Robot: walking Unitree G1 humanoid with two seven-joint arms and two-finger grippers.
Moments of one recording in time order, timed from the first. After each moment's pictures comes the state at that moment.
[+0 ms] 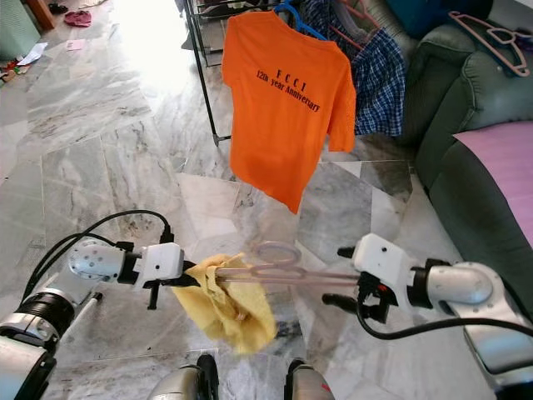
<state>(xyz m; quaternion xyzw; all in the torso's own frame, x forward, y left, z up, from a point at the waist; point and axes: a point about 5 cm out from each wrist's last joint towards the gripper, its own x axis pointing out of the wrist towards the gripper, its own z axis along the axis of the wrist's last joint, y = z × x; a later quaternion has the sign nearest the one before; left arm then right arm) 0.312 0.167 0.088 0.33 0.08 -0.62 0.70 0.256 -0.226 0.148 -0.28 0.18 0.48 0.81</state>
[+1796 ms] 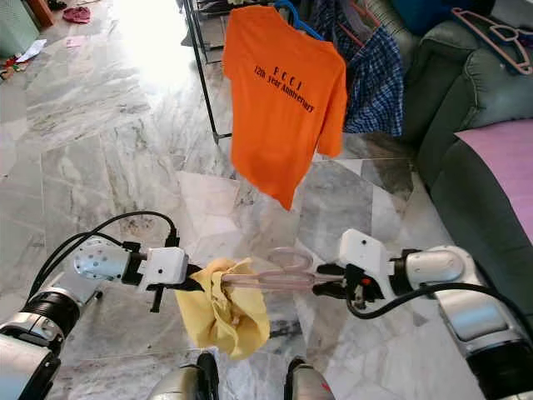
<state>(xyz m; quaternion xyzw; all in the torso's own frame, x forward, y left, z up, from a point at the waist) 0.309 0.154 0.090 0.33 0.06 -0.66 0.67 0.275 -0.211 0.133 -0.25 0.21 0.55 0.77</state>
